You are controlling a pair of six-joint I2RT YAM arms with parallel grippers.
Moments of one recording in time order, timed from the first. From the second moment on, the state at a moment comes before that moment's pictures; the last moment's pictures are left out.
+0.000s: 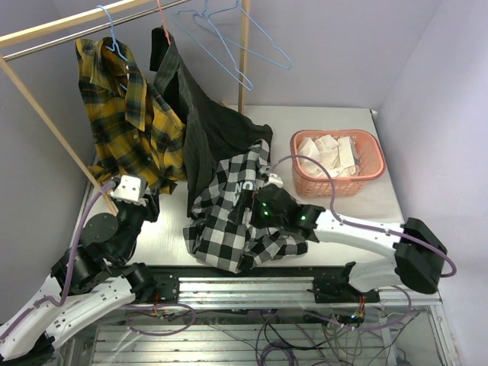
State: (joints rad) left arm -0.89 0.34 0.79 -0.48 -0.70 0.00; right arm 1.00 1.30 0.73 -0.10 0.15 0.92
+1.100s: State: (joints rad) left arm -0.89 0.31 0.77 -0.48 -0.69 0.00; right arm 0.83 1.33 0.91 -0.08 0.29 0.68
